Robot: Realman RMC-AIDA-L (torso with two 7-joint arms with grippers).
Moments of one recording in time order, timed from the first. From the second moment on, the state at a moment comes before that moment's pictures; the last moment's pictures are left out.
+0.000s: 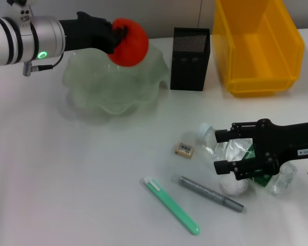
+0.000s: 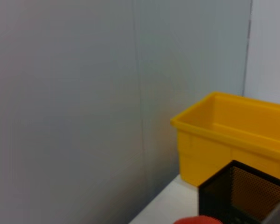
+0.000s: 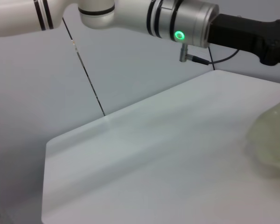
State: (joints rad) left arm -0.82 -2.08 1.11 0.71 1.92 0.86 -1.66; right arm 0.47 2.08 -0.64 -0.85 -2.13 -1.86 1.47
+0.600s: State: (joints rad) left arm -0.81 -2.08 1.12 0.68 1.89 0.82 -1.64; right arm 0.49 2.08 -0.64 -0.82 -2.13 -1.84 1.45
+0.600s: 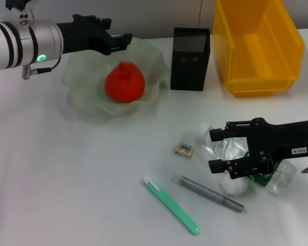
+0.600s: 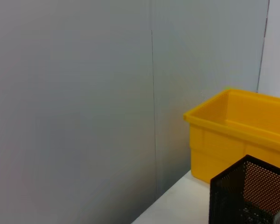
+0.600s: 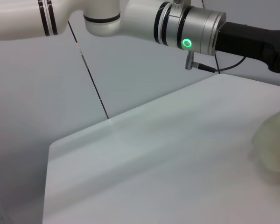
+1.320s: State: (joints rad) left arm -0.43 -2.05 0.93 0.82 1.70 1.58 -1.34; right arm 0.52 2.06 -0.77 -1.15 -2.16 -1.86 1.75
